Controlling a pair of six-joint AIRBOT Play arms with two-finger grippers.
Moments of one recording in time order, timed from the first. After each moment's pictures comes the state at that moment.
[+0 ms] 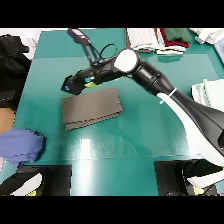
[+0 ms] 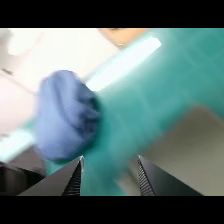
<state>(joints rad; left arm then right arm) 0.01 -1.05 1.50 1.32 -1.04 -1.52 0.72 -1.63 1.80 -0.78 0.96 1.27</state>
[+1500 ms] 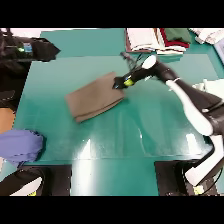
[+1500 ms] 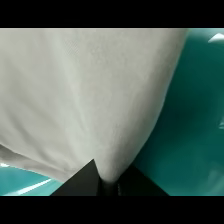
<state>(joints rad) -0.28 -1.07 1.50 1.26 -1.00 -1.49 0.32 -1.79 1.63 -0.87 1.07 1.33</state>
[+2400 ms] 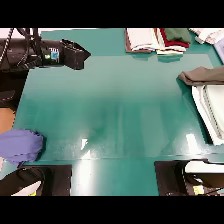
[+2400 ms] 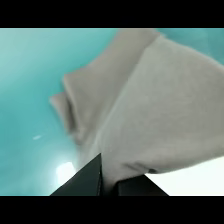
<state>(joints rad) -0.51 -1.07 1.50 1.20 -0.90 -1.49 -0.69 -1.45 1.65 -1.17 1.20 1.38</state>
